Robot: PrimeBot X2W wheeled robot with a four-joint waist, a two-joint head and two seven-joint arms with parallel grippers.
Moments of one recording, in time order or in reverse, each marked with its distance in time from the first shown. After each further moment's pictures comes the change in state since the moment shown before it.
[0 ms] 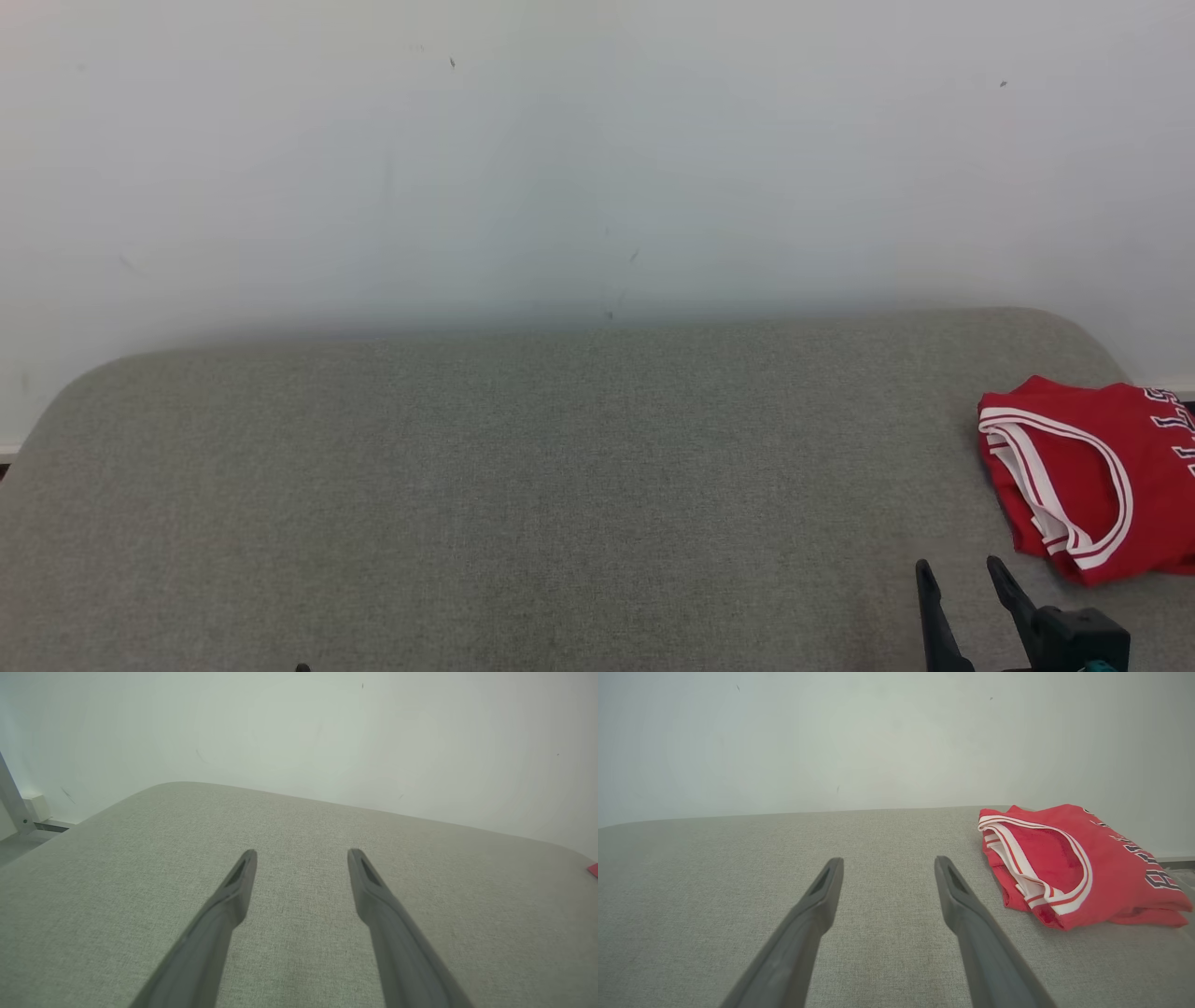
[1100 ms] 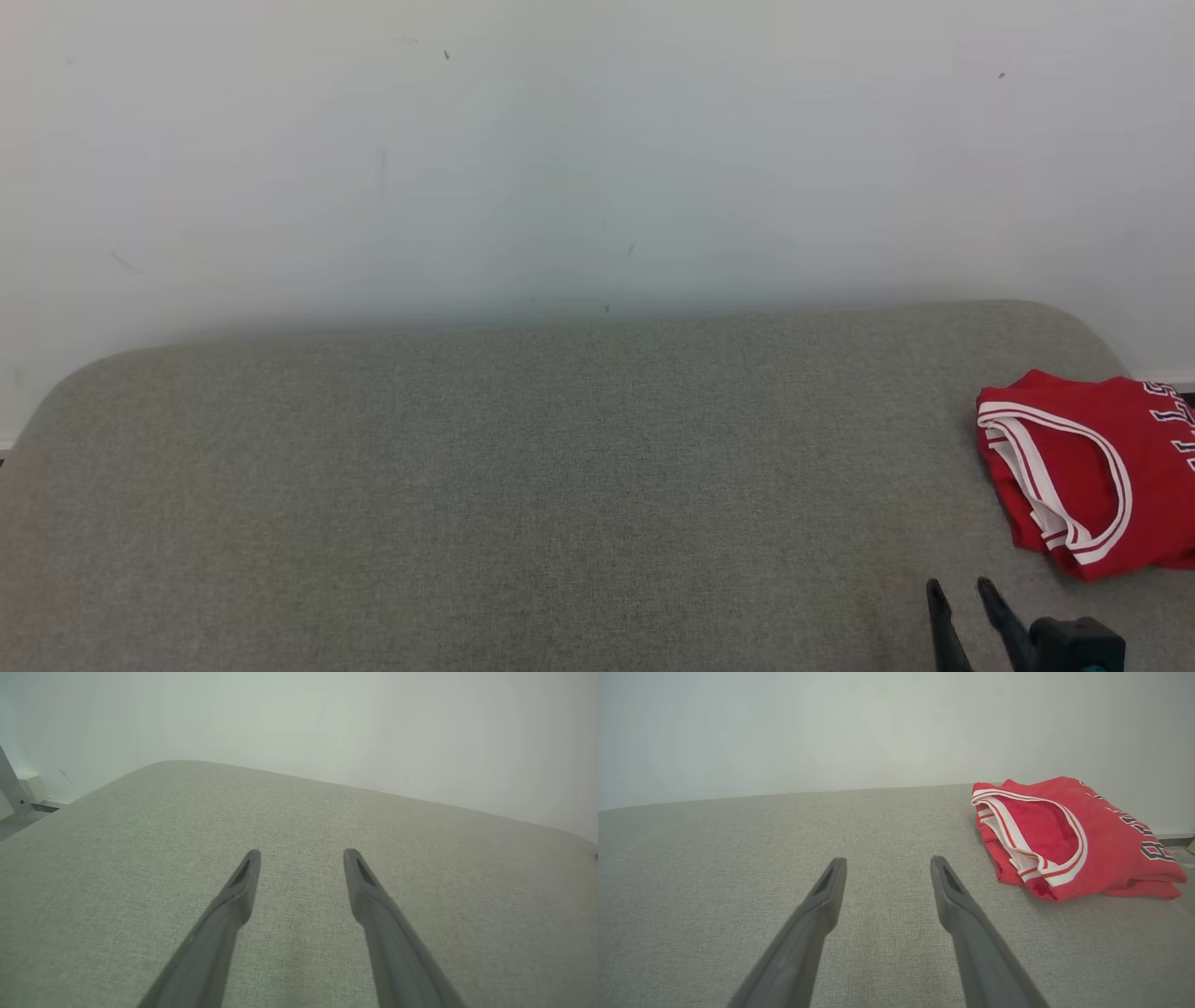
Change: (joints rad) left arm -0.019 0.007 0.003 0.070 -0.008 -0.005 0.000; right arm 0.008 0.001 -0.013 0.026 0.001 0.000 0.029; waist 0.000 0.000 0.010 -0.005
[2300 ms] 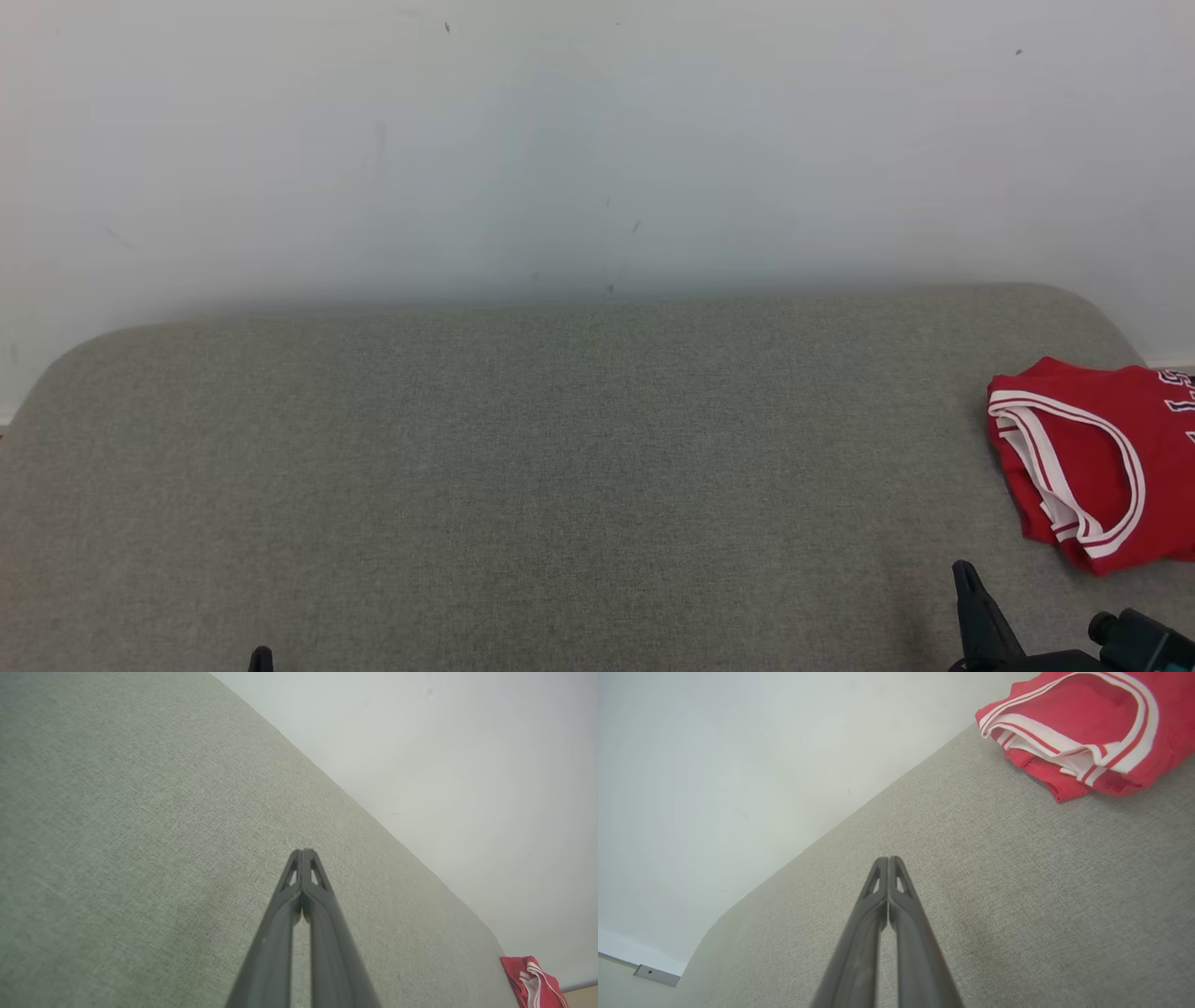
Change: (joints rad) left arm -0.100 -0.010 0.010 0.047 -0.515 0.000 0.160; right arm -0.049 0.004 0.002 0.065 0.593 0.000 0.036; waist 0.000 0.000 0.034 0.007
